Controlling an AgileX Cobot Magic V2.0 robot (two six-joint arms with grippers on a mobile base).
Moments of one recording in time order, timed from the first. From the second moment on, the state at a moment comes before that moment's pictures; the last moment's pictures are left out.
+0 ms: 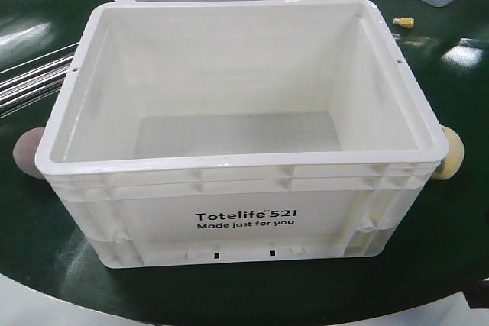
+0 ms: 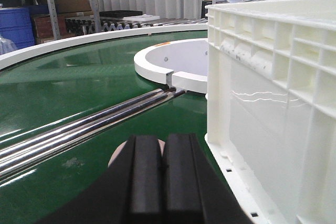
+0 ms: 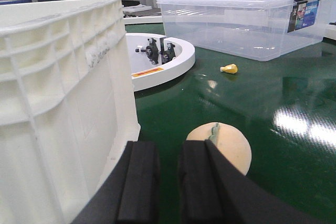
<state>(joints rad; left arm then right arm) -0.07 -0.01 0.03 -0.05 0.08 0.02 0.08 -0.01 0.03 0.00 0.14 0.05</state>
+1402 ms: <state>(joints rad) -0.07 0.00 -0.32 -0.05 0.08 0.03 0.08 0.03 -0.29 -0.02 0.07 0.04</state>
